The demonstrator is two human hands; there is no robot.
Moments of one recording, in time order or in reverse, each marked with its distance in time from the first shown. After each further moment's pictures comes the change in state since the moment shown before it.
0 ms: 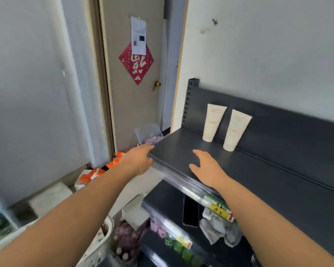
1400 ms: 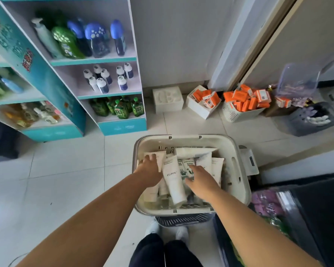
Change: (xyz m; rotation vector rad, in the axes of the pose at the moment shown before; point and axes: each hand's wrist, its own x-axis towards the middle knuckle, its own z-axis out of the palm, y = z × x) left_hand -0.273 -0.379 0.130 -0.296 -0.332 -1.040; right_hand -0.008 -0.218 0.468 -0.267 -0.920 -0.336
